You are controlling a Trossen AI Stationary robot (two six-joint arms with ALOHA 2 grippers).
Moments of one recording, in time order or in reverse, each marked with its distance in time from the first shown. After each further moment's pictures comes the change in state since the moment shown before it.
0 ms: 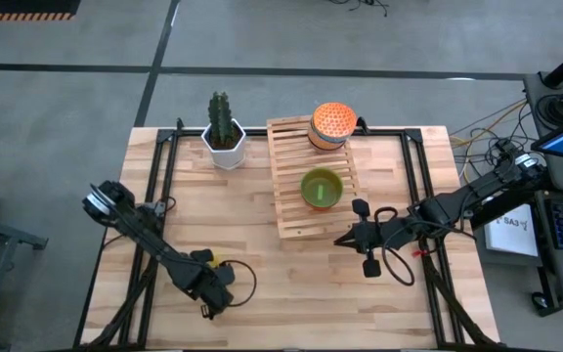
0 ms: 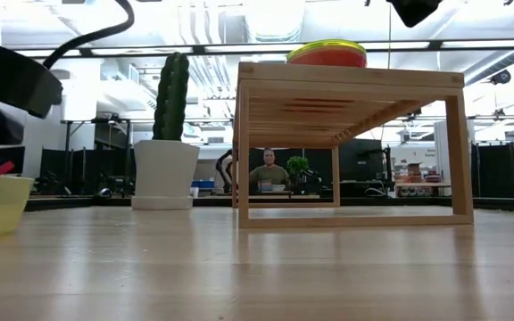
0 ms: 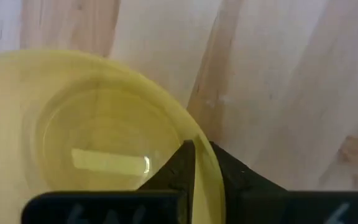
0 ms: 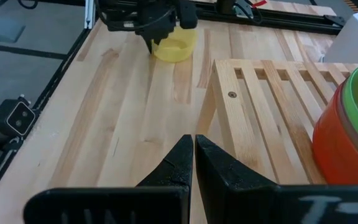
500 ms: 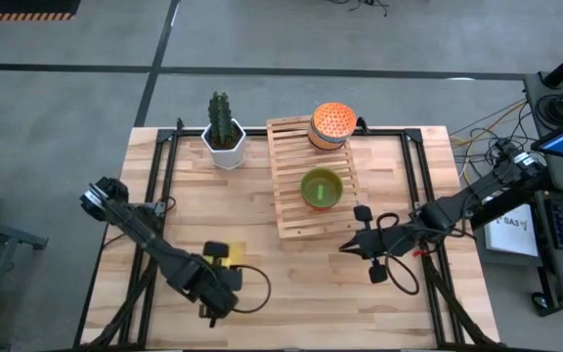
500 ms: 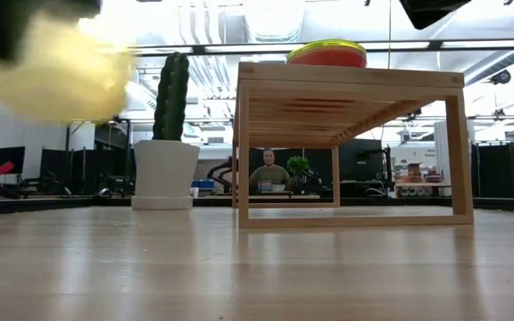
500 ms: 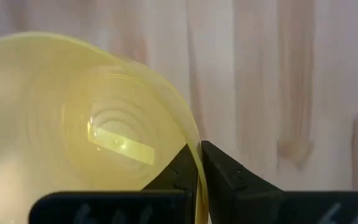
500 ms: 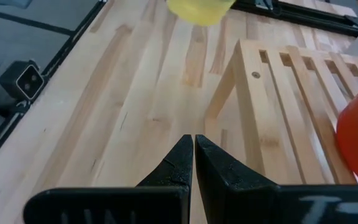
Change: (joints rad) left arm 0.028 -0.042 0.385 -0.345 -0.177 0.380; right arm 0.051 -0.012 -0.039 -0.028 0.000 -0.054
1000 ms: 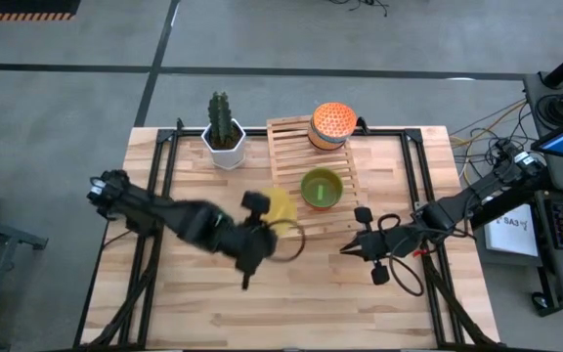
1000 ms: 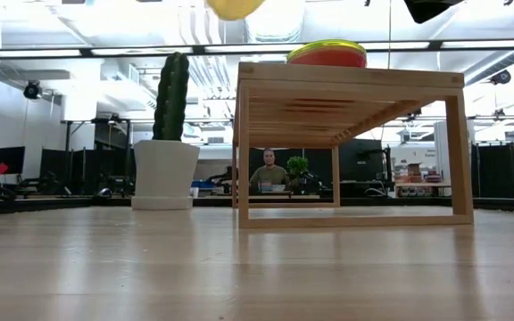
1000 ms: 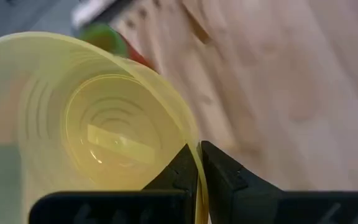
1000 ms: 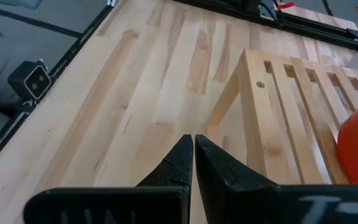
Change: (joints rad) left arm 0.270 0.003 0.382 0.068 -0.350 0.731; right arm 0.017 -0.008 0.000 0.013 0.000 -0.037
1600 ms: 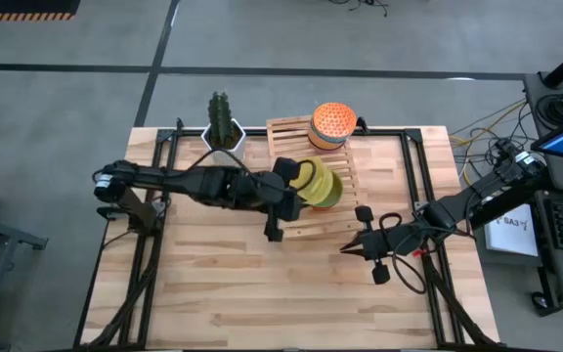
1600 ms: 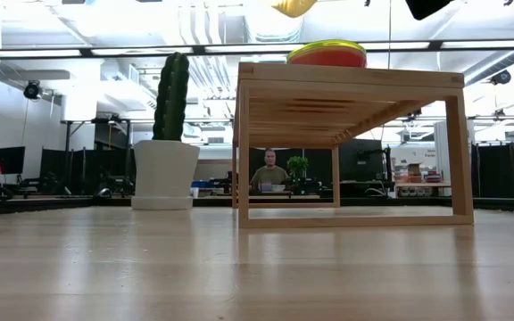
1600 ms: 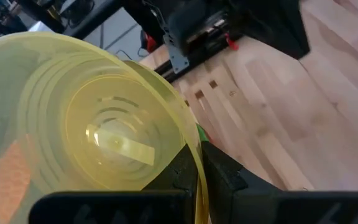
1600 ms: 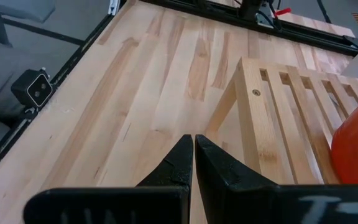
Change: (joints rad) left arm 0.265 0.007 -0.007 0.412 0.274 0.391; right arm 0.000 -0.015 0.000 0.015 0.000 -0.006
